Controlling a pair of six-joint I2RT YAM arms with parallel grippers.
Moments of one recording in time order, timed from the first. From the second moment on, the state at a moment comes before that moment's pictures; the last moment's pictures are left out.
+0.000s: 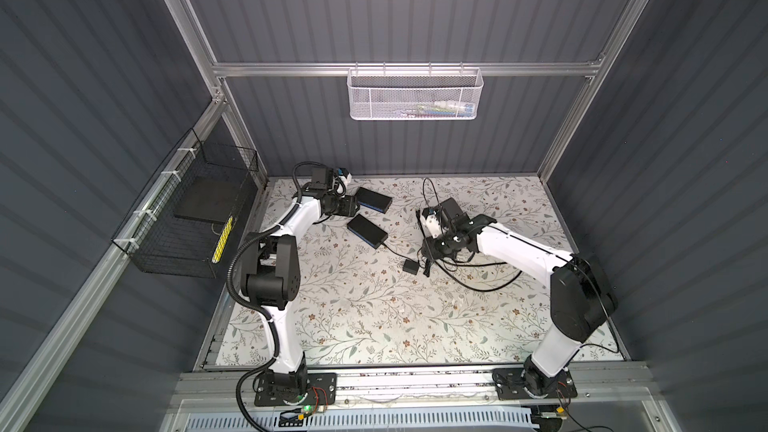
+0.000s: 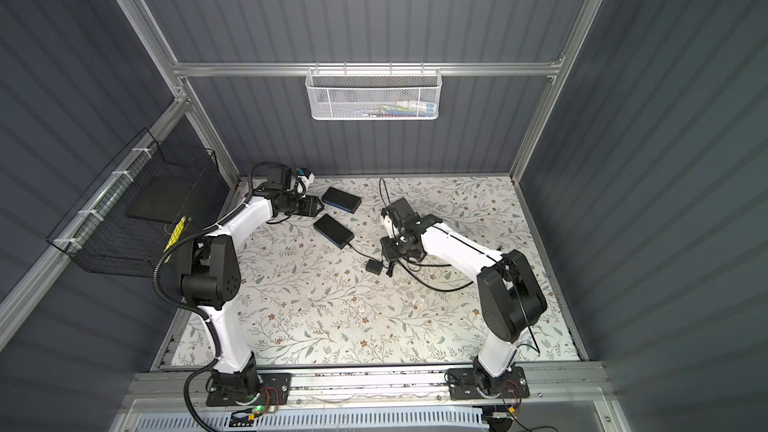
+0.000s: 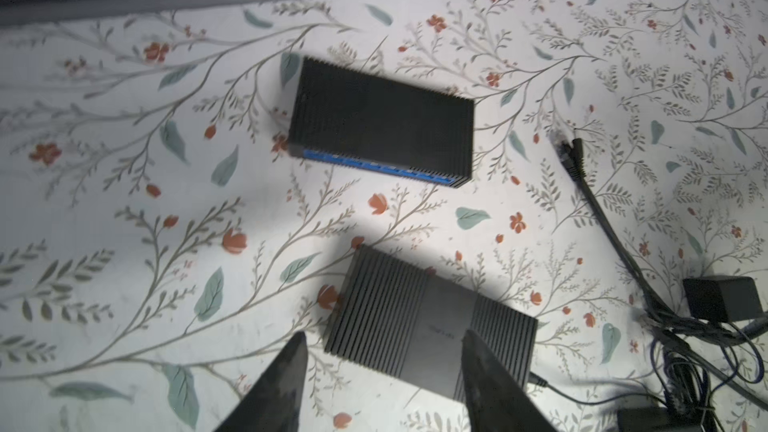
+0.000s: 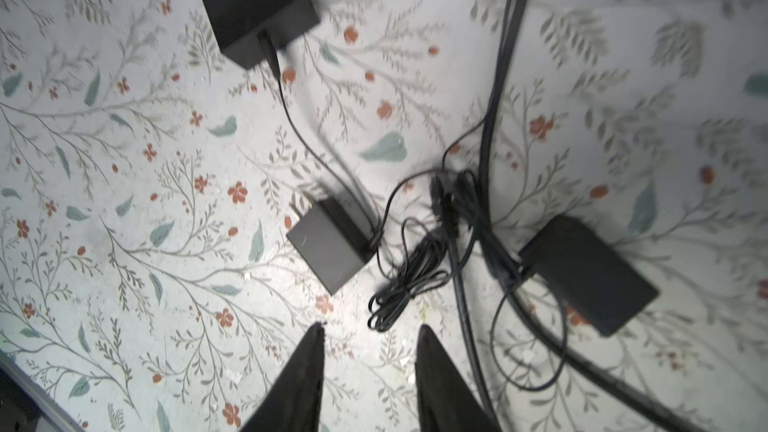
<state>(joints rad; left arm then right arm) -0.21 1.98 1.60 -0.48 0.30 0.06 0.61 1.71 1.24 -0.63 -0.15 0.23</state>
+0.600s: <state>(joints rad) -0.29 2.19 1.75 -0.49 0.30 0.13 0.71 1.88 1.20 -0.58 -0.16 0.33</state>
